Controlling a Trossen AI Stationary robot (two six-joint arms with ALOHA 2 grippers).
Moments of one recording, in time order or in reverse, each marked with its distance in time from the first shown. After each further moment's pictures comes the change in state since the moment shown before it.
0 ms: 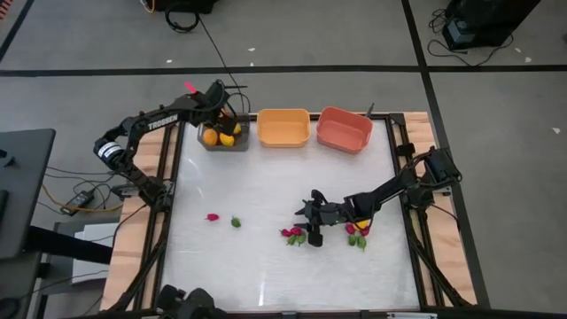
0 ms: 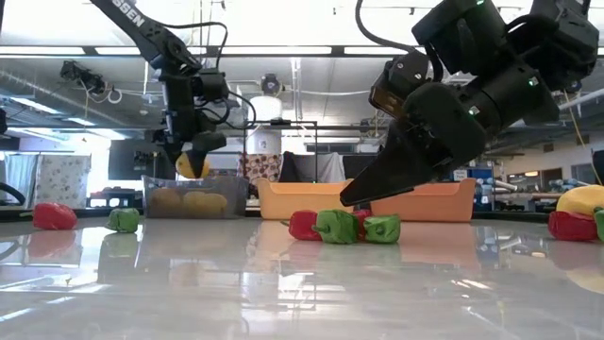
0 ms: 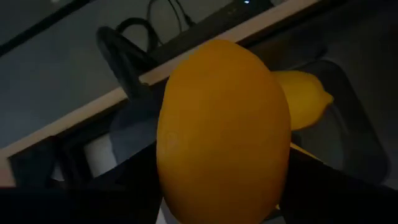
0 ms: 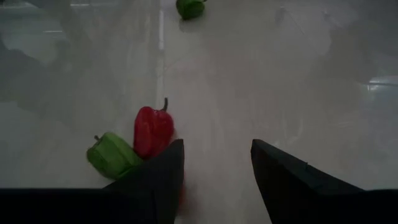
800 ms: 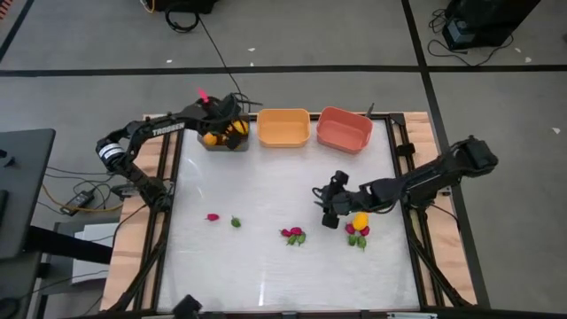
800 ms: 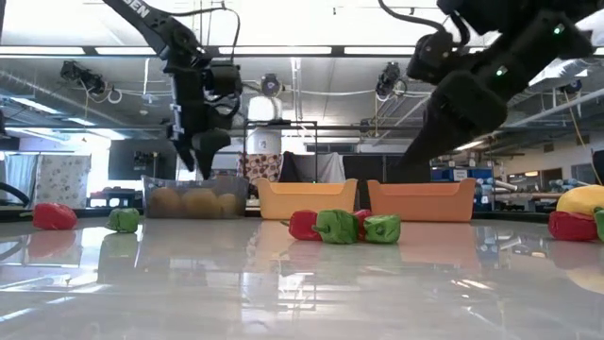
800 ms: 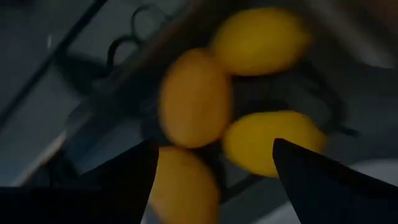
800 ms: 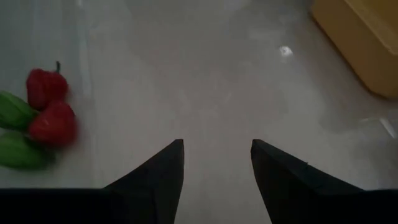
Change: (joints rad) left arm -0.178 0.000 0.000 -0.049 -0.038 0.148; right arm -0.019 -0.387 0.000 -0.650 0.225 0.032
